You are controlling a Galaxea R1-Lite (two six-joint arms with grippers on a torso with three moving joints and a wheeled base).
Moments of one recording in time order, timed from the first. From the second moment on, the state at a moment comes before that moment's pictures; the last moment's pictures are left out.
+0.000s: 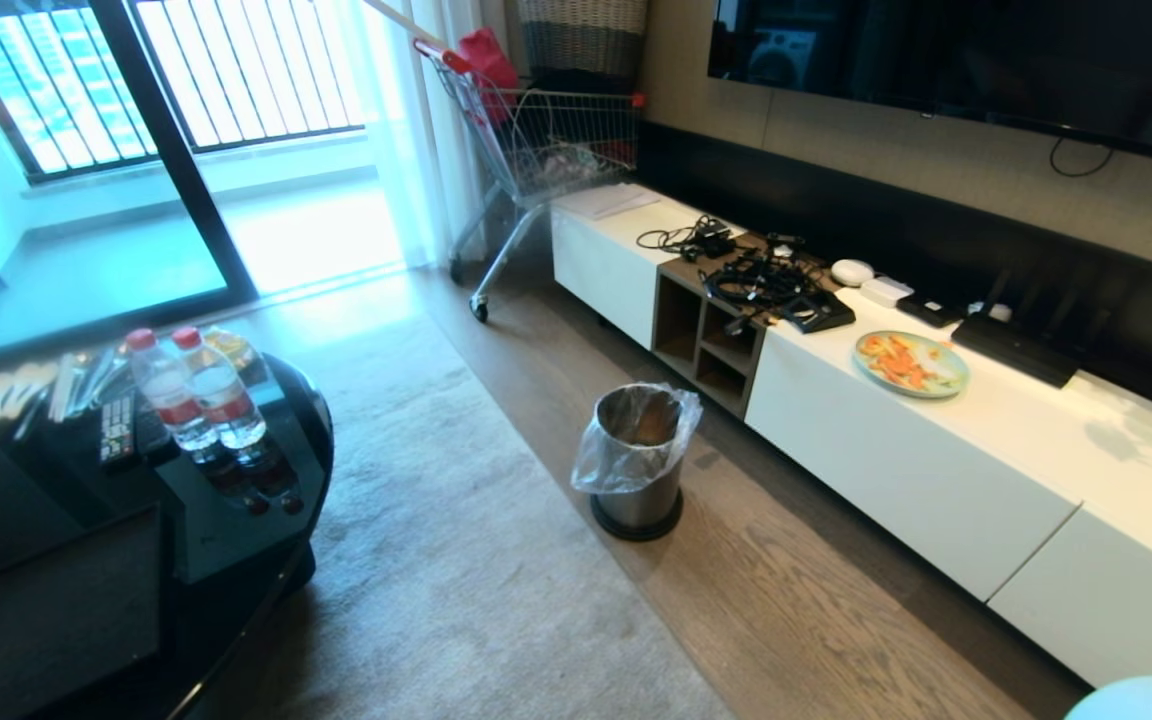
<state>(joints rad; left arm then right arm) 0.00 0.00 0.00 0.00 0.01 -0.08 0.00 0.00 0.00 0.00 0.06 -0.09</state>
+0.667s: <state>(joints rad) 0.00 0.00 0.00 0.00 0.01 -0.08 0.00 0.00 0.00 0.00 0.06 -0.09</state>
